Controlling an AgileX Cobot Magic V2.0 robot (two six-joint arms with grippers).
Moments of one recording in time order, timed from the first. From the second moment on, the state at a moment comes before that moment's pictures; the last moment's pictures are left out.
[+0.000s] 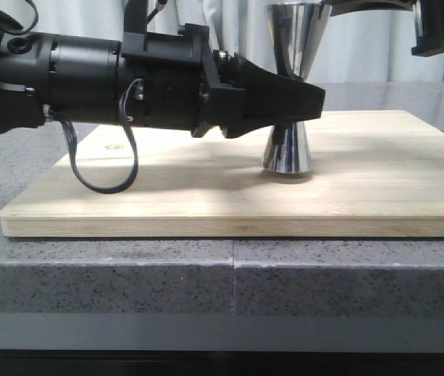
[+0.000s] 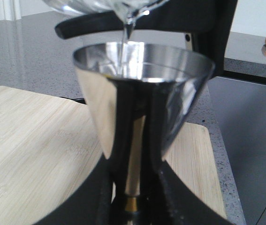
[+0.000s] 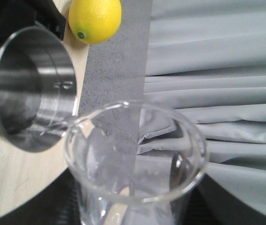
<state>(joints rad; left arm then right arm) -0.56 1.89 -0.99 1.15 -1.06 -0.77 0.32 1.24 -0.86 -1.50 -0.31 -0.05</state>
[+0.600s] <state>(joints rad) -0.56 1.89 -0.99 1.15 -1.06 -0.77 0.32 1.24 -0.86 -1.53 -0.31 -0.05</state>
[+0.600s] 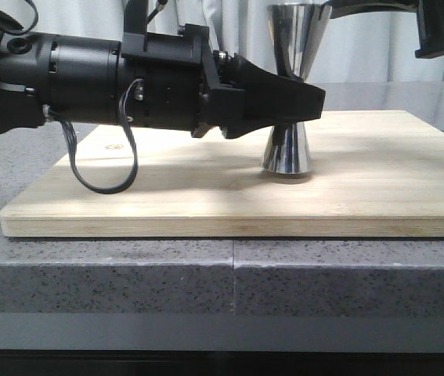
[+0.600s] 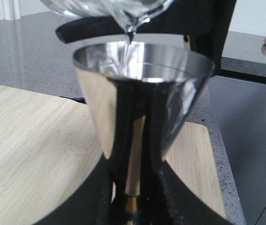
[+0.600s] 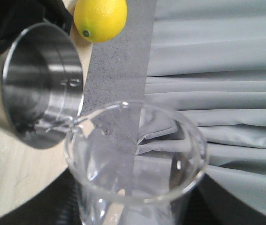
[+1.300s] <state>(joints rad) -0.56 1.89 -0.99 1.16 -1.06 -0.77 0.32 1.24 -0.86 -1.56 -0.31 -0.05</state>
